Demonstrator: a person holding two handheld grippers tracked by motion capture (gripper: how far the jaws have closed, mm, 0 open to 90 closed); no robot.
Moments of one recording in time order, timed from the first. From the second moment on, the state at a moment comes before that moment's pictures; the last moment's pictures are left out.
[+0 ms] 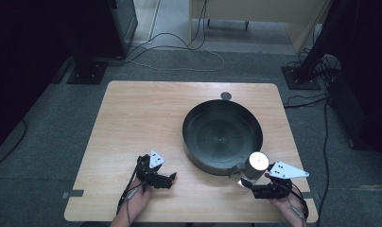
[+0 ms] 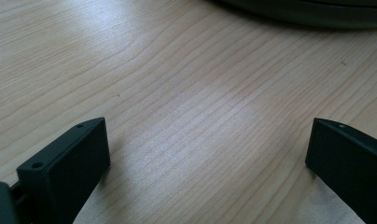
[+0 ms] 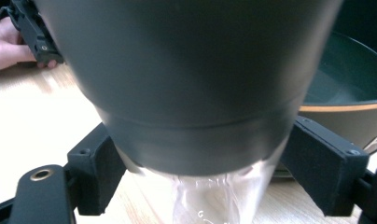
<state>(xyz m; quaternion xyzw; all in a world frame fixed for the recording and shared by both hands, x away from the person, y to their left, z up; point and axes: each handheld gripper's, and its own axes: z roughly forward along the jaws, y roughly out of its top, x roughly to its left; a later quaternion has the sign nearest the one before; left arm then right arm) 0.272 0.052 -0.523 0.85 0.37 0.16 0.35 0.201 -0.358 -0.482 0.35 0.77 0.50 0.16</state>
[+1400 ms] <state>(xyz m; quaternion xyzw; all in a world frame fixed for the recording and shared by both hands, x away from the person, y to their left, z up) 0.272 0.052 -0.523 0.85 0.37 0.16 0.35 0.193 -0.379 -0.474 0.38 0.73 0.52 0.23</state>
